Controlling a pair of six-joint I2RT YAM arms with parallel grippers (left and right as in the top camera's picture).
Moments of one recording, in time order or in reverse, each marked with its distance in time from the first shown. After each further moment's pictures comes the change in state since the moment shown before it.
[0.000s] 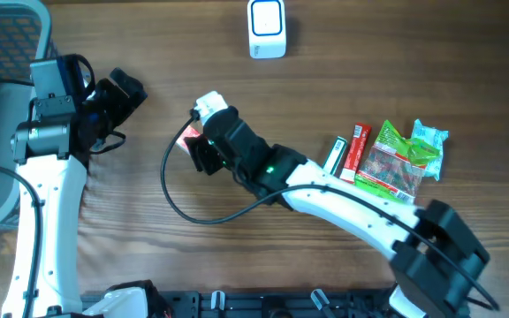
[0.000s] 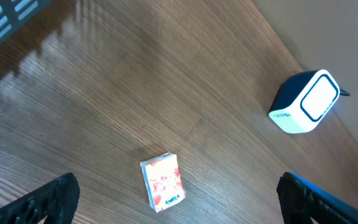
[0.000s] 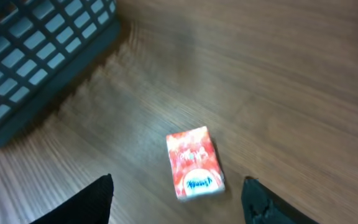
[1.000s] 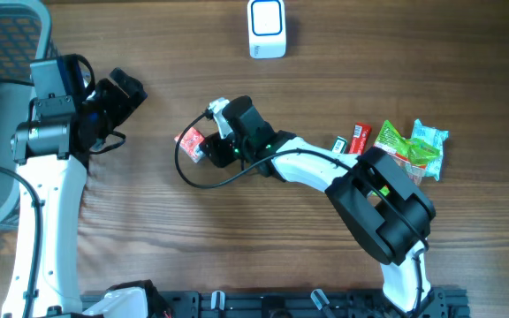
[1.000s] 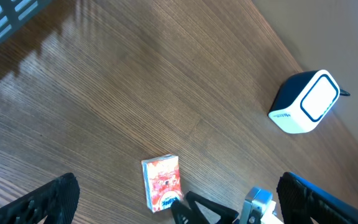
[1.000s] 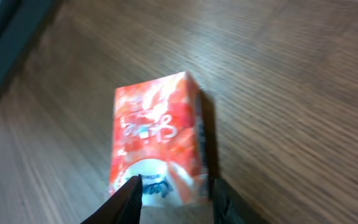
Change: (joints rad) left arm 0.000 0.000 0.000 0.000 0.000 0.000; right arm -0.158 0.305 0.000 0.160 -0.362 0.051
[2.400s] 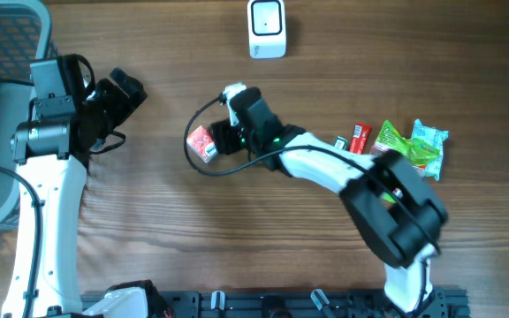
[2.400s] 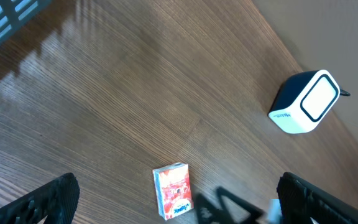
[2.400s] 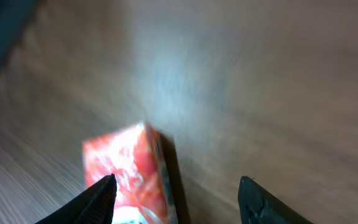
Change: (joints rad) left arm 0.000 0.000 0.000 0.000 0.000 0.000; right arm -0.026 -0.026 0.000 -0.035 0.127 0.049
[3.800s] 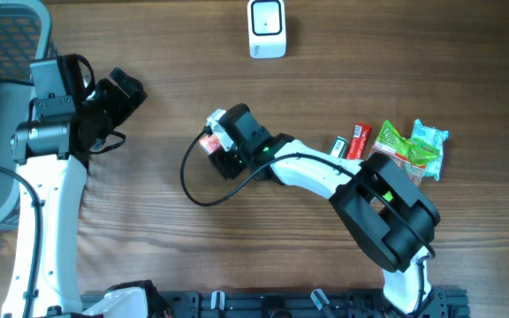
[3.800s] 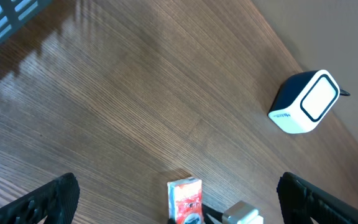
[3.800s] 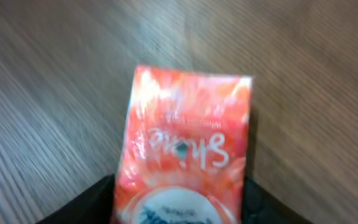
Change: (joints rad) left arm 0.000 0.000 0.000 0.000 0.000 0.000; right arm 0.053 -0.012 0.002 -0.201 0.021 -0.332
